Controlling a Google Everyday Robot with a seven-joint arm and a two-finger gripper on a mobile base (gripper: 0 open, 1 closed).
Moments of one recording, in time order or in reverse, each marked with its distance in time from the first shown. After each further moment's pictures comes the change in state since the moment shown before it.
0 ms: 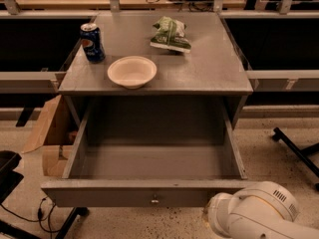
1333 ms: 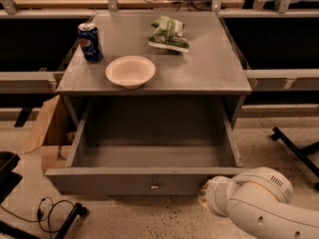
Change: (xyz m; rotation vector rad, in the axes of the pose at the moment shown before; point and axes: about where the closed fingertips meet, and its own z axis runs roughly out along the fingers) arm -0.014 -0.048 0.012 0.078 -0.068 -0.036
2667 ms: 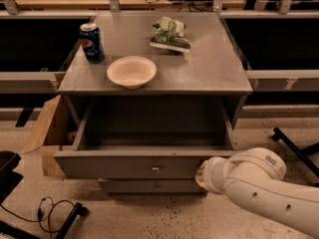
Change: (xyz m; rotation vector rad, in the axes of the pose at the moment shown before) arm -0.020 -0.056 0.009 0.070 -0.038 -0.071
